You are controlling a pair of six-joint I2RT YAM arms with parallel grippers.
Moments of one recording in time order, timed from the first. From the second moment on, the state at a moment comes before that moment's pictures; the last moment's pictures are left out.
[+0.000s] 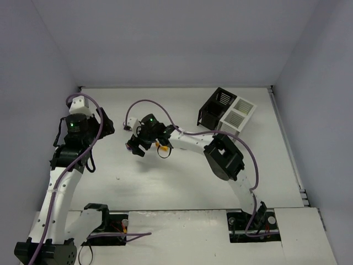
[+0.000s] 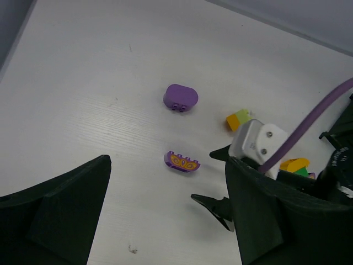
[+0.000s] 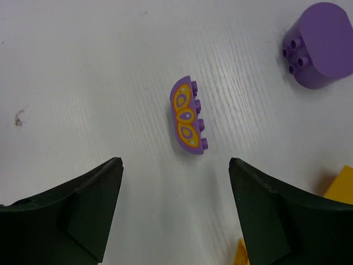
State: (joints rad) left arm -0.08 0.90 1.02 -0.54 -0.12 -0.35; right arm 0.89 2.19 1.64 -0.11 -0.34 -0.20
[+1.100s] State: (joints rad) left arm -0.06 0.91 1.02 -0.53 -0.11 -0.35; right arm 0.86 2.24 1.71 -0.13 -0.22 -0.24
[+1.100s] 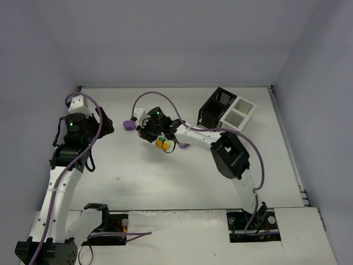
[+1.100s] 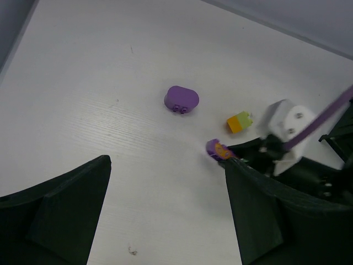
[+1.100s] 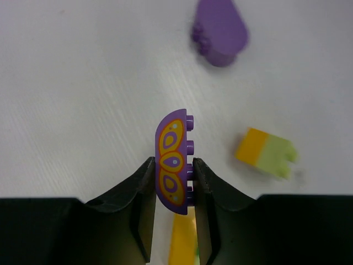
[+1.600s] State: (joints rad) left arm -0.06 0.94 1.02 -0.53 -0.10 -0.35; right arm 0.49 1.68 1.35 -0.06 0.03 -0.15
